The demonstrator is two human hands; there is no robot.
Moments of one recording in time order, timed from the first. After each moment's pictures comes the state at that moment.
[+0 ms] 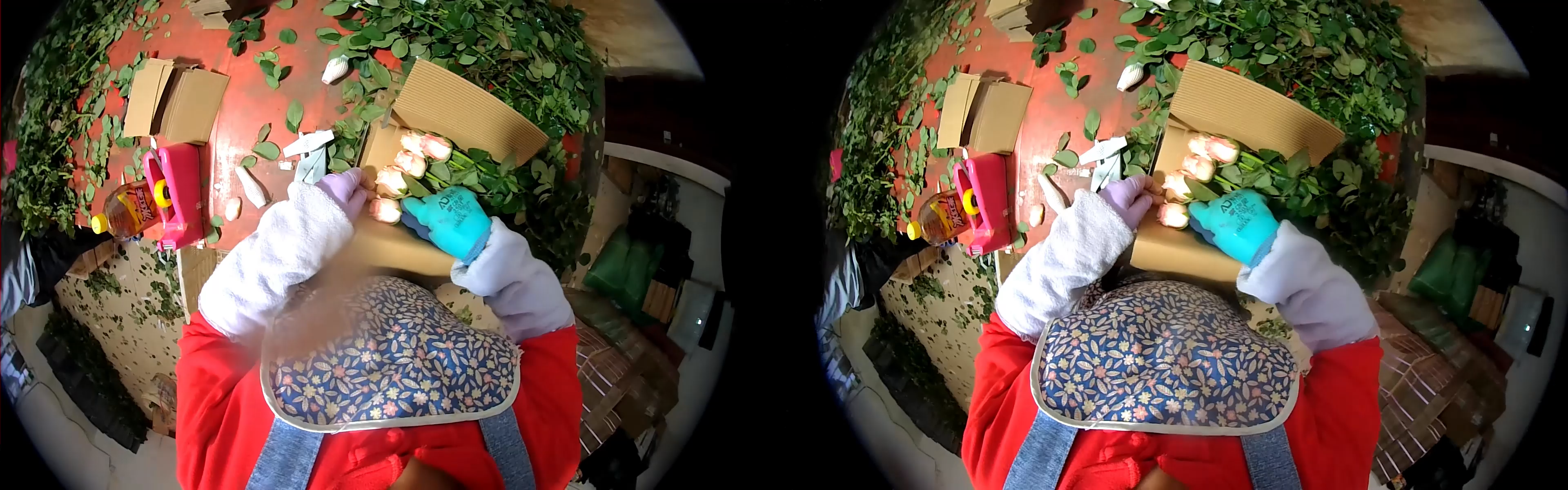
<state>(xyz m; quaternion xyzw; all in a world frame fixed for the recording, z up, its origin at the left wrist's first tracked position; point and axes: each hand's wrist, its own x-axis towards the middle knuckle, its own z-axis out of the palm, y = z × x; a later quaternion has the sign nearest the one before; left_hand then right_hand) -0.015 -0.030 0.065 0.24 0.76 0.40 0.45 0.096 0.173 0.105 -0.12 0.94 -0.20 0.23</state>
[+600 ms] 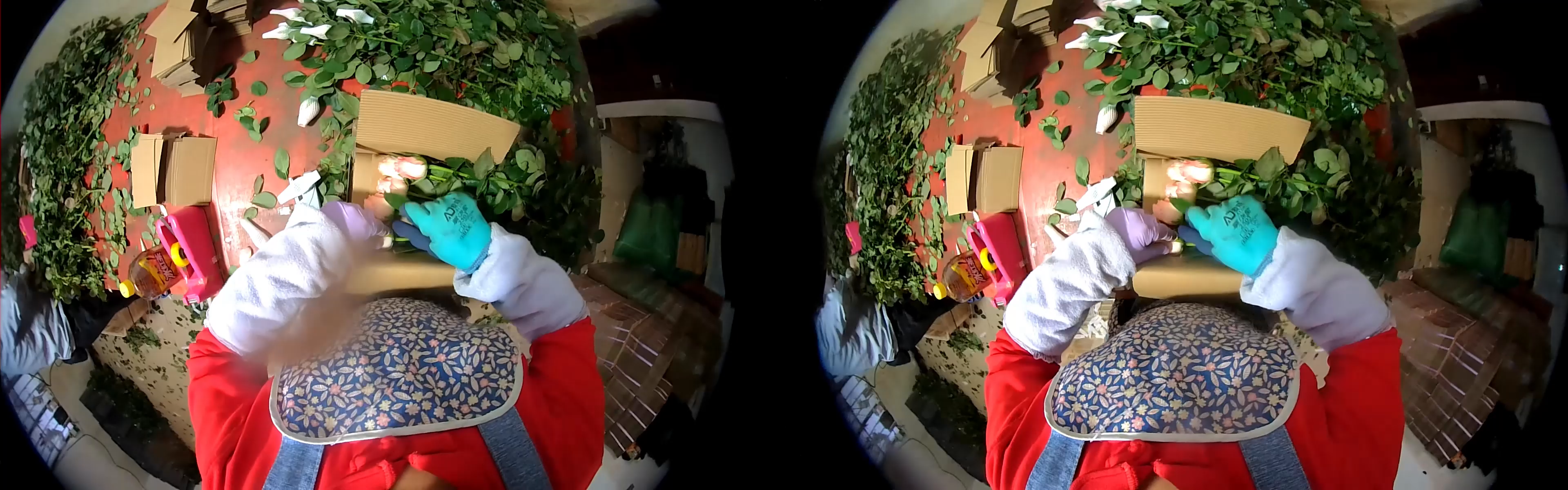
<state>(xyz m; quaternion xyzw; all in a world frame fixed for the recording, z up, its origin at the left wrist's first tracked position) -0.036 0.006 0.083 0.62 0.68 0.16 0.36 0.108 0.173 0.107 -0.04 0.99 -0.11 0.06</state>
